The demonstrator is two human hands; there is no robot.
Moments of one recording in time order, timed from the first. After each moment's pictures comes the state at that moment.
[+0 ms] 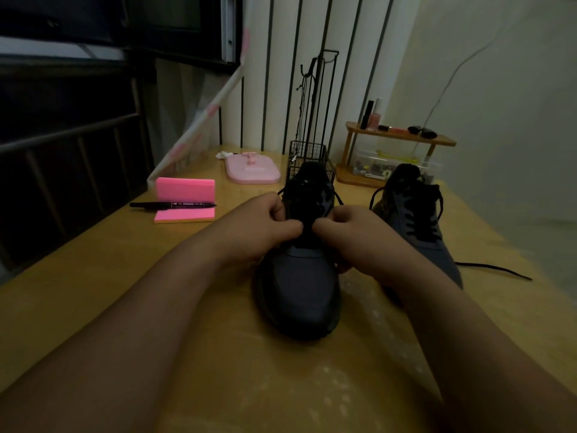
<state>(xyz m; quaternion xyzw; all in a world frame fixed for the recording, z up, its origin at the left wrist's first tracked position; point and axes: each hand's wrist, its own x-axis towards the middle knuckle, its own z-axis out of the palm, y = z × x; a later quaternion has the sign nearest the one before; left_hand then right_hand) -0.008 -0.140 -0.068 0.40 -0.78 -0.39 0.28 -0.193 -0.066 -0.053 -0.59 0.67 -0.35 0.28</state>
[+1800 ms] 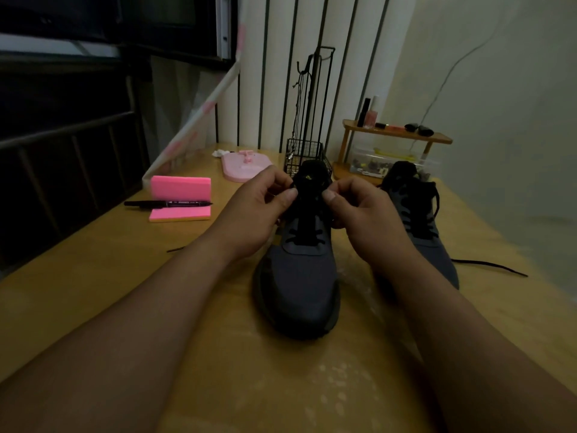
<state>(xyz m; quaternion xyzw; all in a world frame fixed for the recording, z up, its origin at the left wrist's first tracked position) -0.022 -0.152 -0.078 0.27 -0.75 -0.39 0.45 -0.209 -0.079 -0.063 -0.62 0.58 -0.51 0.15</state>
